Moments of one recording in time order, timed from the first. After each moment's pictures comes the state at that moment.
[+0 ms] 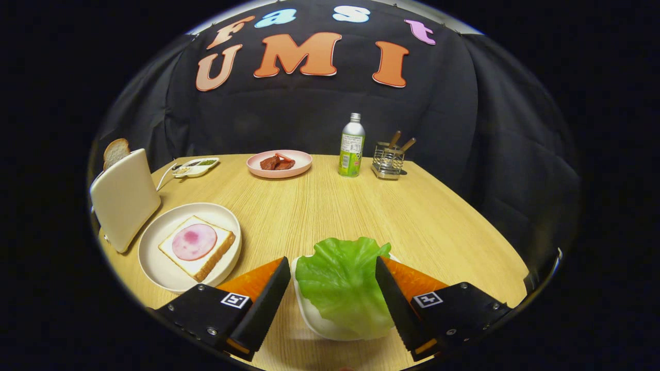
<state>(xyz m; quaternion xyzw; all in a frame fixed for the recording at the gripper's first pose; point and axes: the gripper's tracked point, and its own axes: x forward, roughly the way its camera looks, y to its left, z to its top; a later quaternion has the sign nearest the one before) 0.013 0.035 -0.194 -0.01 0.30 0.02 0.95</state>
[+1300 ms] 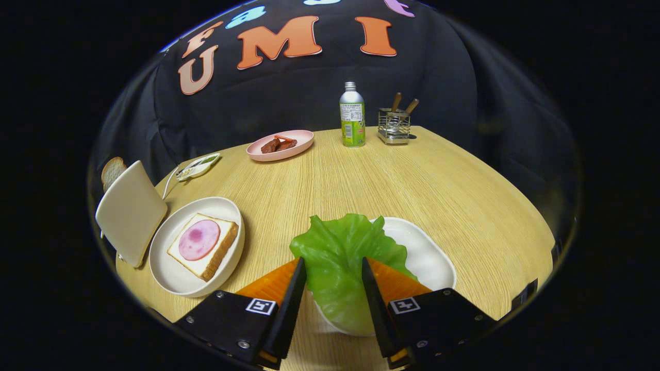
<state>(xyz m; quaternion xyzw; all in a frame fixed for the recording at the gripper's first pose) 0.000 0.048 -0.223 0.07 0.37 0.03 0.93</state>
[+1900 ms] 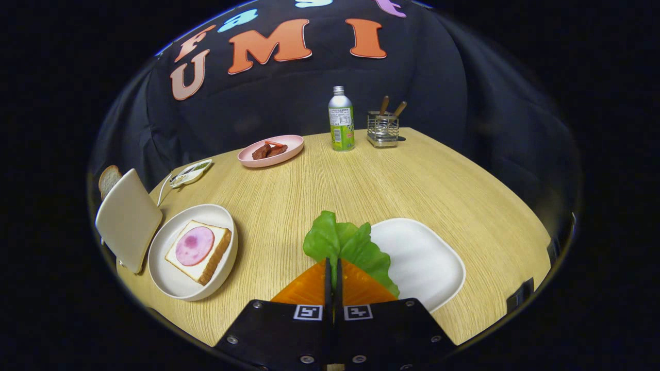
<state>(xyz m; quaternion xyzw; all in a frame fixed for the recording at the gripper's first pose) 0.004 0.034 -0.209 0.06 0.35 0.01 0.93</state>
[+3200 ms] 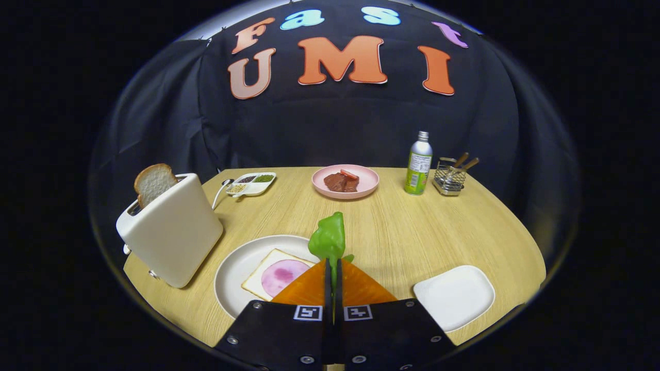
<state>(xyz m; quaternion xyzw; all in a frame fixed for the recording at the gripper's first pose) 0.021 0.172 -0.134 0.01 0.30 0.13 0.95</state>
